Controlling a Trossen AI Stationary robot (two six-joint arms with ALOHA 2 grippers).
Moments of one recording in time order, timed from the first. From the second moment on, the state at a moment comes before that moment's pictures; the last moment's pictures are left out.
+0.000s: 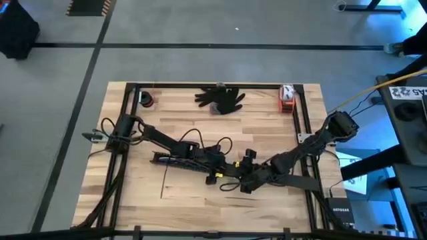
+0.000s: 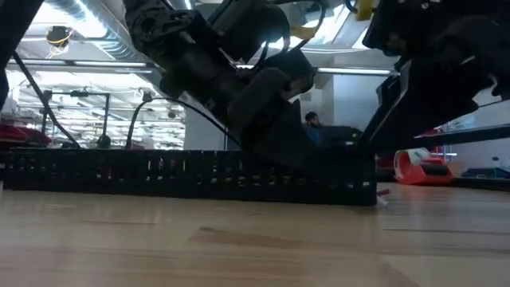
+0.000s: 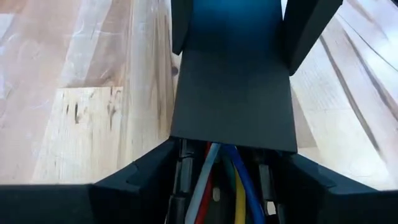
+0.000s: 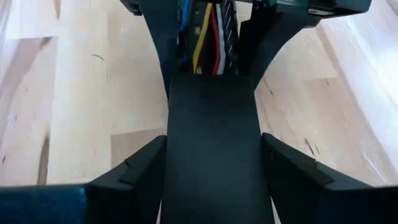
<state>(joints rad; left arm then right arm) -0.16 2.04 1.10 0.32 0.01 -0.09 0.50 1.65 0.81 -0.18 0.46 0.54</state>
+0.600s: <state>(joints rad) -0.17 2.04 1.10 0.31 0.02 -0.06 0.47 1.72 0.81 -0.10 0.39 0.53</state>
